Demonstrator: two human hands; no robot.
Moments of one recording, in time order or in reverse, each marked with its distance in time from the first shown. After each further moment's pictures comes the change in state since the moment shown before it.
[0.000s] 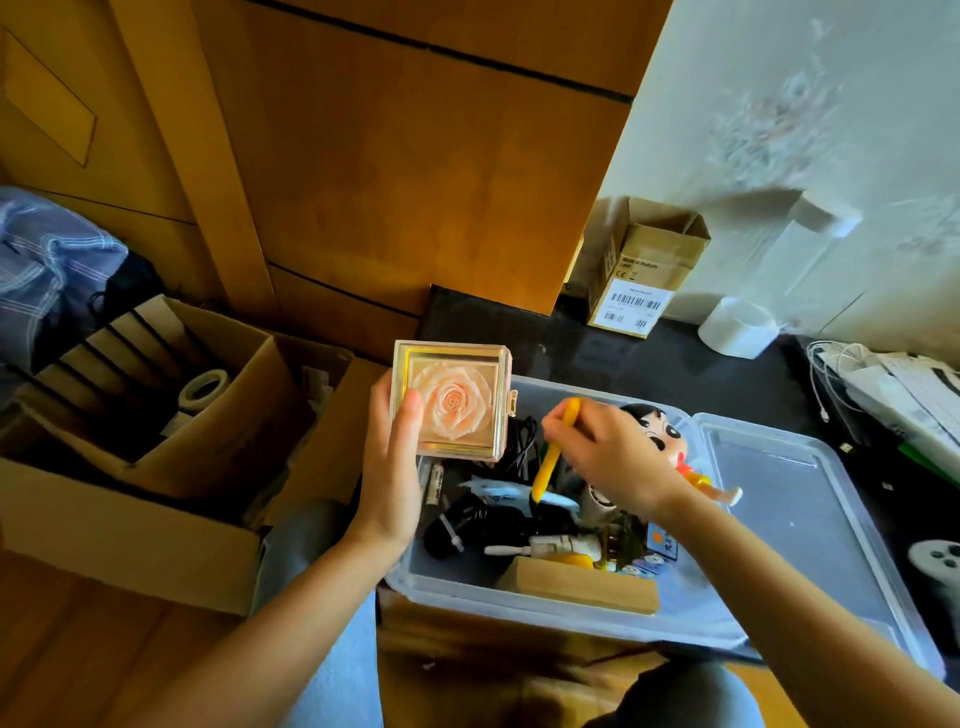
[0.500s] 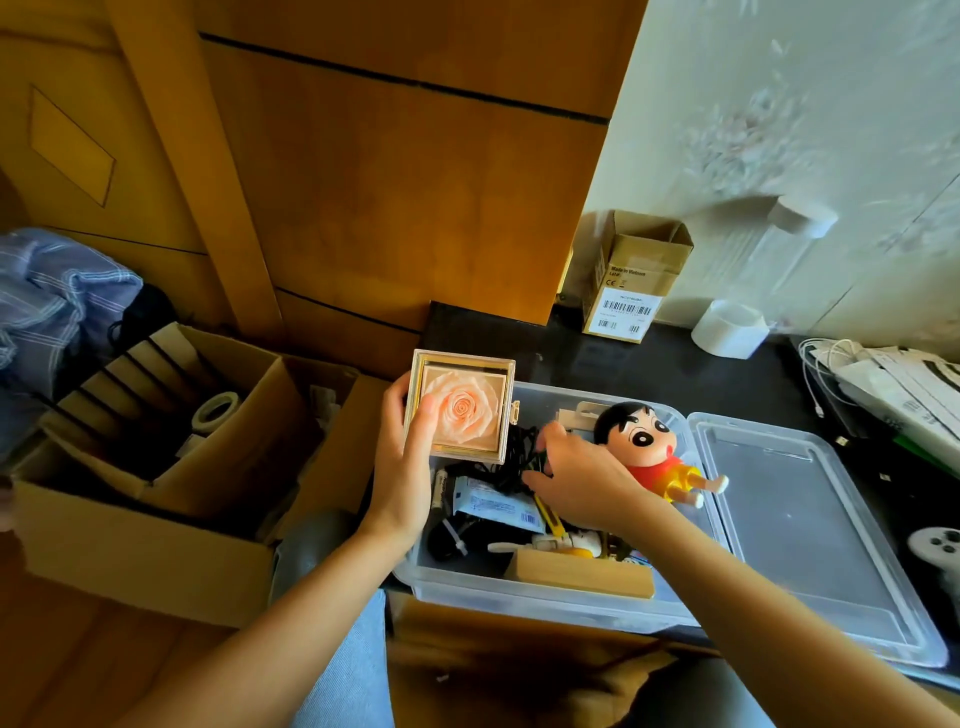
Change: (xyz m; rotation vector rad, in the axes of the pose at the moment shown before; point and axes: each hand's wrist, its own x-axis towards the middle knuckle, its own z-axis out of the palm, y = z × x) left_hand -0.006 0.013 0.009 0.037 -0.029 0.013; right_hand -0.002 0.007 0.025 -0.548 -0.234 0.096
